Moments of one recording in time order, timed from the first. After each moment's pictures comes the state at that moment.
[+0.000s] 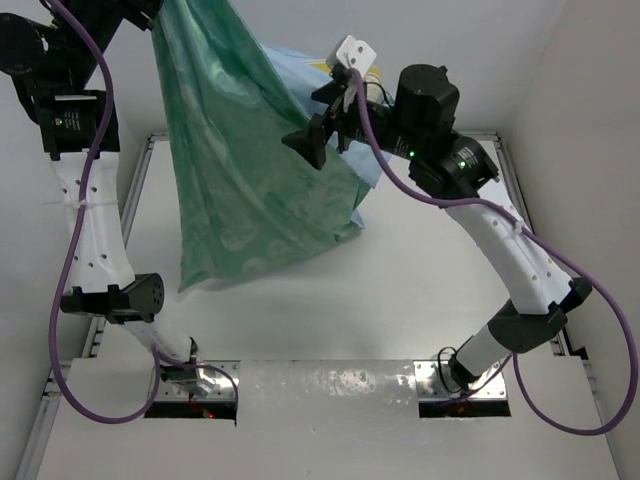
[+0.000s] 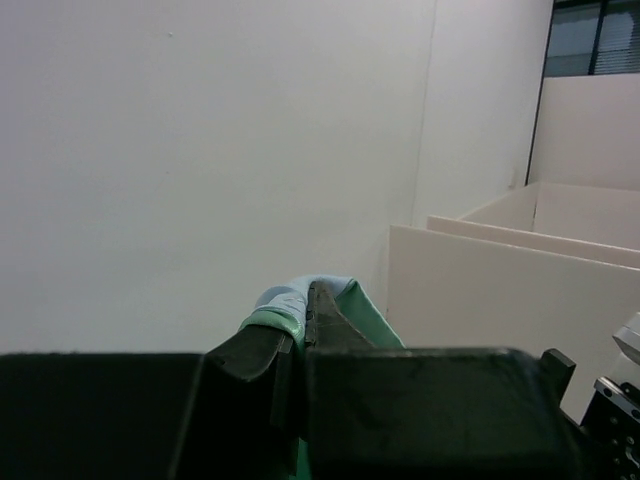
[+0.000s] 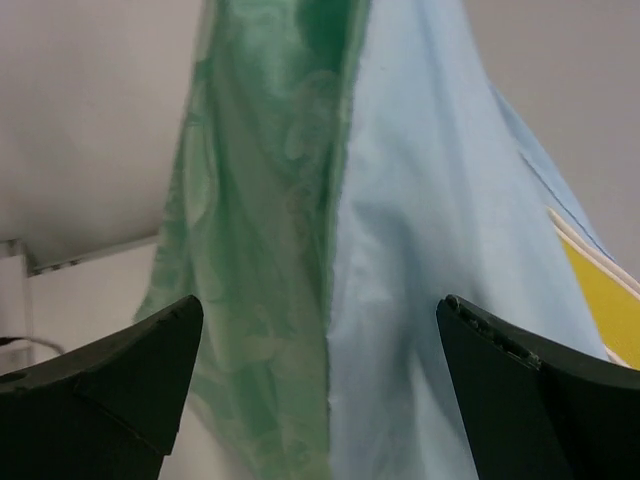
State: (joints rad) left arm 0.08 1.67 2.43 0.10 0.67 -0.64; right arm 0.70 1.59 2.05 -0.46 -0.38 -0.17
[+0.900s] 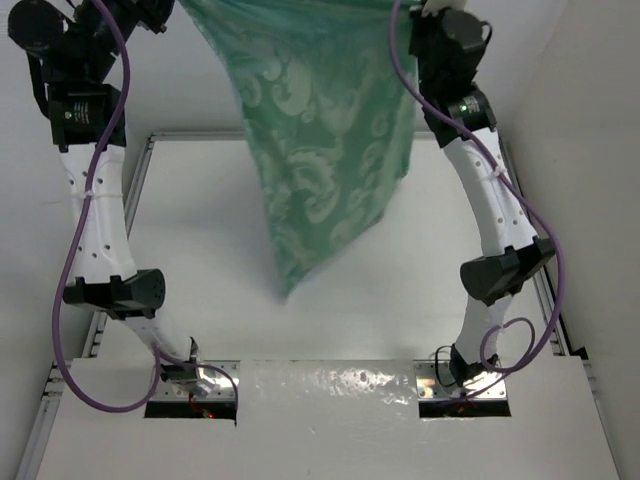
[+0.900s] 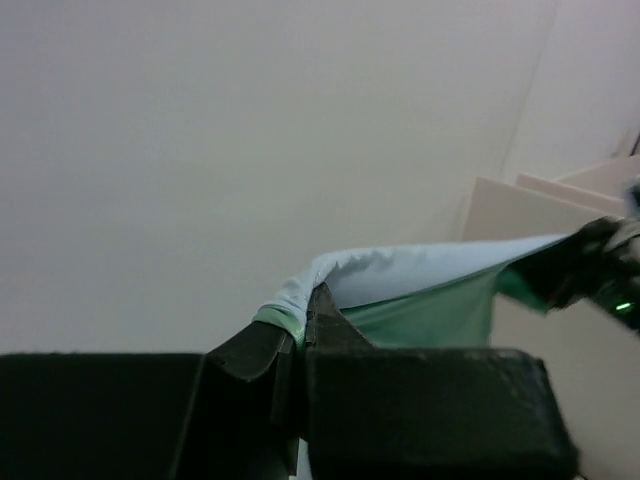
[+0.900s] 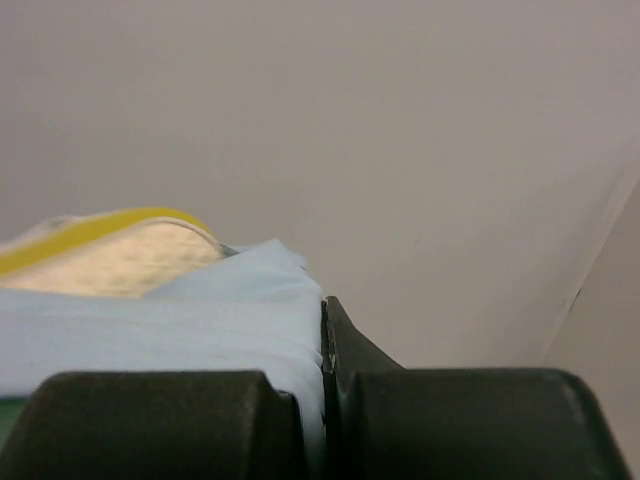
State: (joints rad) left arm 0.09 1.69 2.40 -0.08 0.59 -0.48; right arm 0.35 1.87 2.25 -0.18 0.43 -0.20
